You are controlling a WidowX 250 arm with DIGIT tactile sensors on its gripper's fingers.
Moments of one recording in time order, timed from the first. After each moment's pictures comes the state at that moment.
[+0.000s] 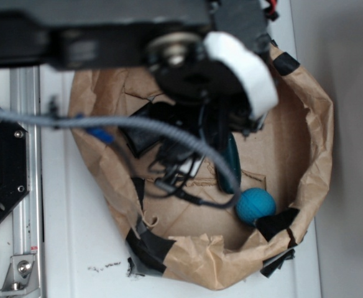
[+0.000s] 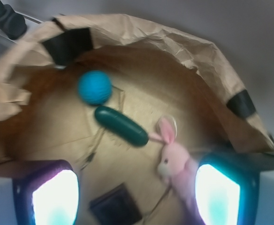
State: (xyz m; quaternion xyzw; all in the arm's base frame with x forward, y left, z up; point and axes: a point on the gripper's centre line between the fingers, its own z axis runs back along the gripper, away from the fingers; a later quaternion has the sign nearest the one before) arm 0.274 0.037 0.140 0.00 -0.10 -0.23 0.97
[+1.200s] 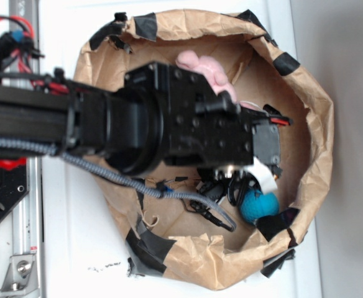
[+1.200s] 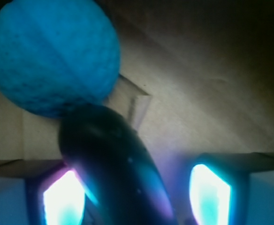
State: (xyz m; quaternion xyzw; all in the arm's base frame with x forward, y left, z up) arm 0.312 -0.011 0.031 0.04 -0.12 -0.33 0.94
